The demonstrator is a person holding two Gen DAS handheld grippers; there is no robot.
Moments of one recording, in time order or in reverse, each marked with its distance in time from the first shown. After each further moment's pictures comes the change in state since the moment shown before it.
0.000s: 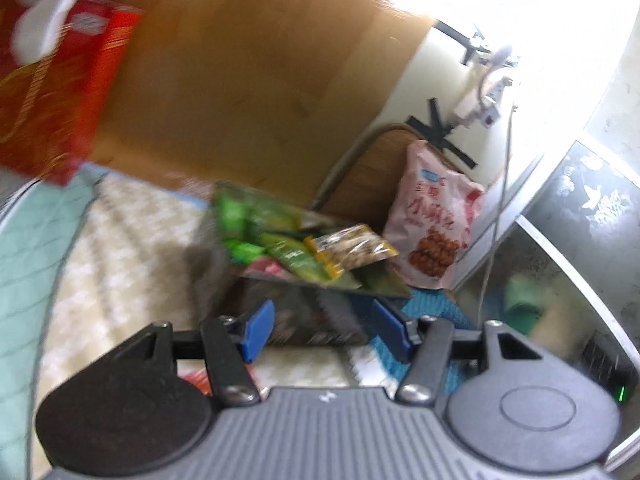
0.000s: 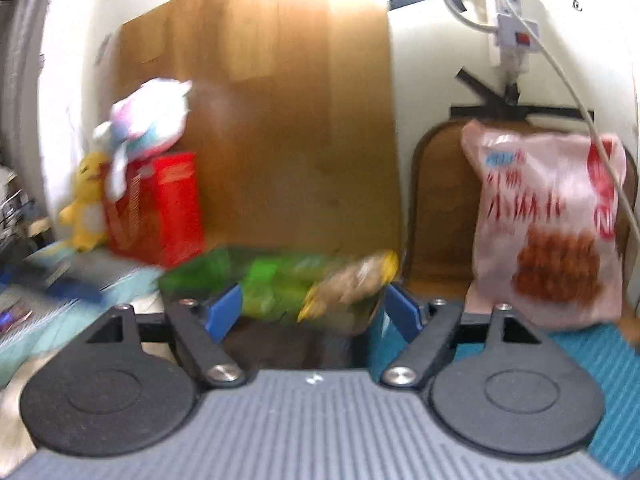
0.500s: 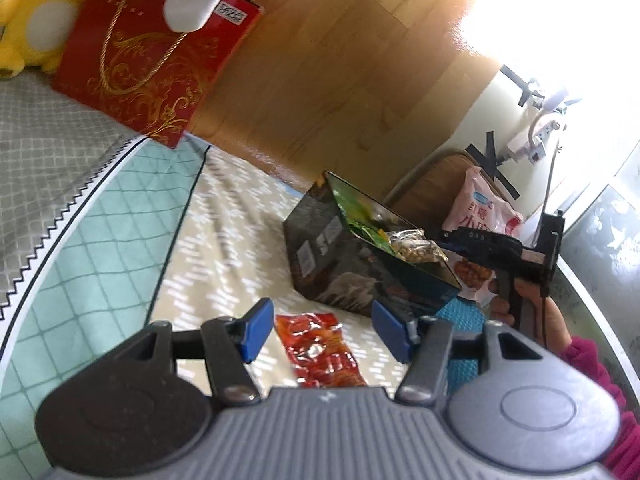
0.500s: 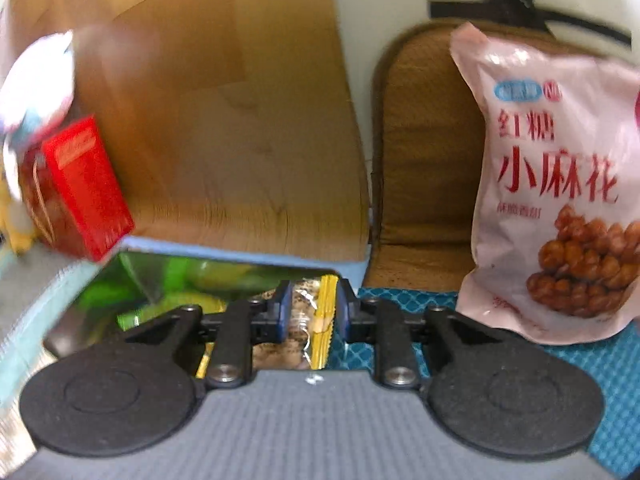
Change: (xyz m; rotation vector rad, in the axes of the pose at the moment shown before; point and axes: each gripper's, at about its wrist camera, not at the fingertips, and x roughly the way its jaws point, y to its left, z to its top) left arm -0.060 0.057 -0.031 -0.149 -0.039 0.083; right arm 0.107 -0.034 0.036 0.066 0.313 -0.087
